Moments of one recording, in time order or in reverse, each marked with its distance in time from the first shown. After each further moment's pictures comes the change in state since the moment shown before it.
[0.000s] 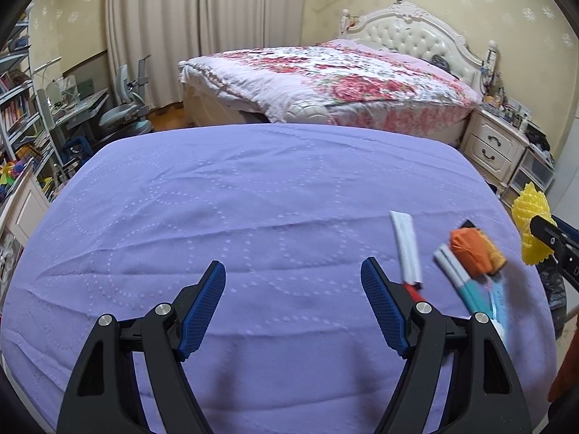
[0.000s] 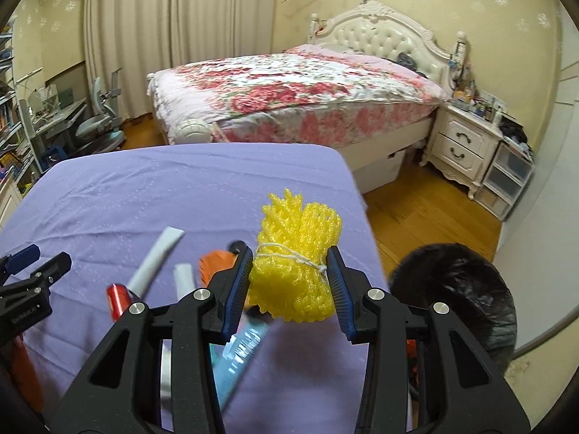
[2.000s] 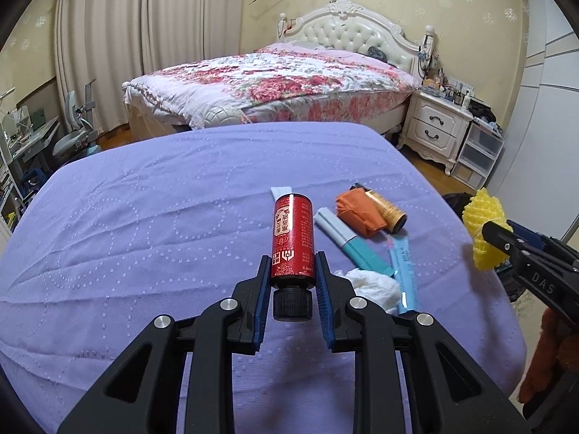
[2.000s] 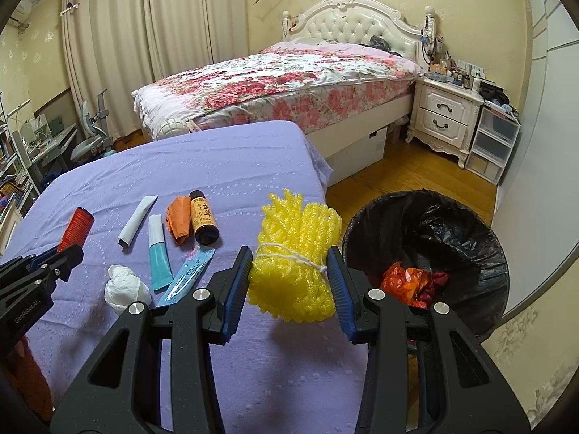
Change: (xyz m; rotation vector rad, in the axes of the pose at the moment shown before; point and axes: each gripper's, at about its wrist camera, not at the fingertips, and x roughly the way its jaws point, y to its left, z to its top) left arm -0.036 -0.072 -0.032 0.135 -0.037 -0.177; right arm -0.031 -0.056 -0.064 0.122 -0.002 0.012
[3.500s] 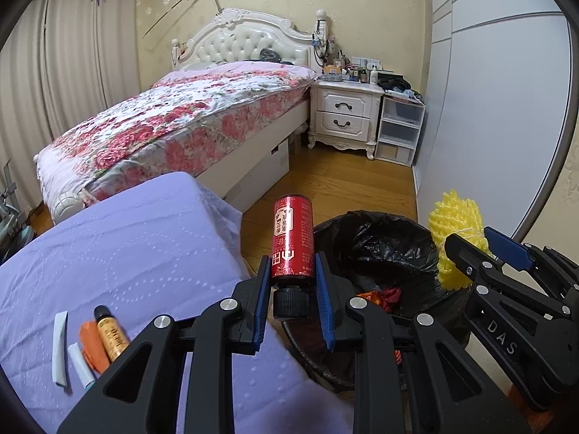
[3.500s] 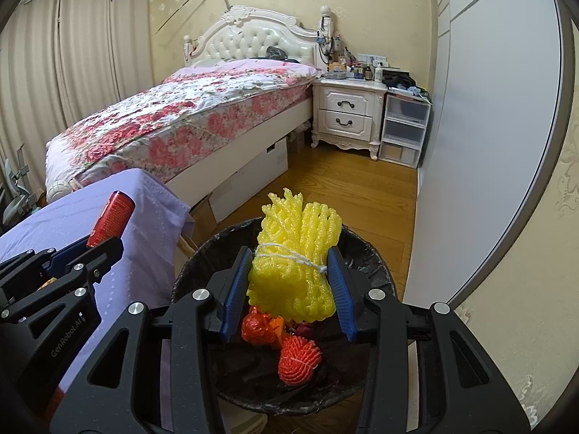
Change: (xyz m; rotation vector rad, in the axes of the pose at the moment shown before) left arm 0.089 -0.220 0.061 0.287 -0.039 -0.228; right arm 0.015 -0.158 0.020 0.215 -0.070 -0.302
